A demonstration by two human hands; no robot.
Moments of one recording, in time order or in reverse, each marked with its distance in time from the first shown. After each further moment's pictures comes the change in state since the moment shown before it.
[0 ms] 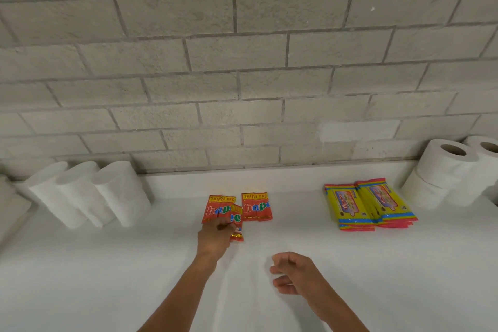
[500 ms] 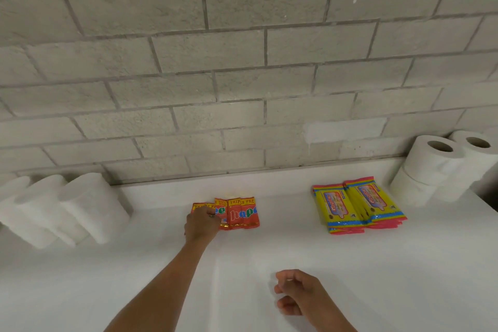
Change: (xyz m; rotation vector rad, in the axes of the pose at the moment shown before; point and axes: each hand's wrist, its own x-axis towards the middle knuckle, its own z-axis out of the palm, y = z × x) left_hand 0.064 0.006 0.003 0.499 0.120 0.103; right_hand -0.017 0.017 -0.017 0.040 0.013 -0.008
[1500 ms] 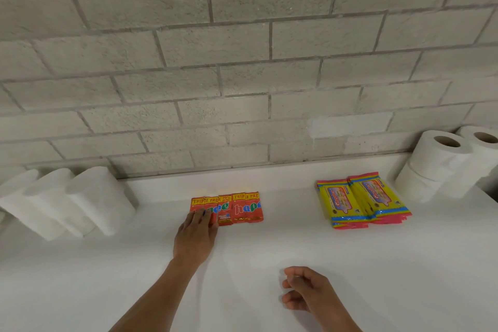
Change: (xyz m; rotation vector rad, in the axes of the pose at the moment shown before) left_hand -0.020 -0.059 -0.004 0.514 0.040 0.397; right_hand -0.002 0.014 -0.004 0.115 0.044 -0.042
